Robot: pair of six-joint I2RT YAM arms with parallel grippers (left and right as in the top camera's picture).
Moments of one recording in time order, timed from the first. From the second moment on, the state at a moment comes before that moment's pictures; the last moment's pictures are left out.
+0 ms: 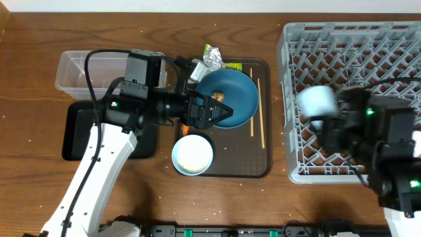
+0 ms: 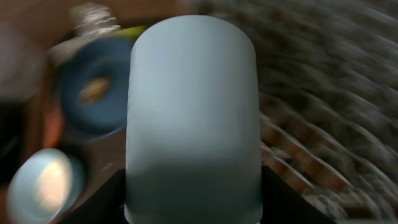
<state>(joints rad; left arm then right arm) -0.26 1.36 1.23 -0.75 1.01 -0.16 0.05 0.95 1.17 -1.07 -0.06 0.25</state>
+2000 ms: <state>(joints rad) -0.26 1.36 1.23 -0.82 0.93 -0.17 -0.62 1.35 1.18 -1.14 -0.17 0.35</state>
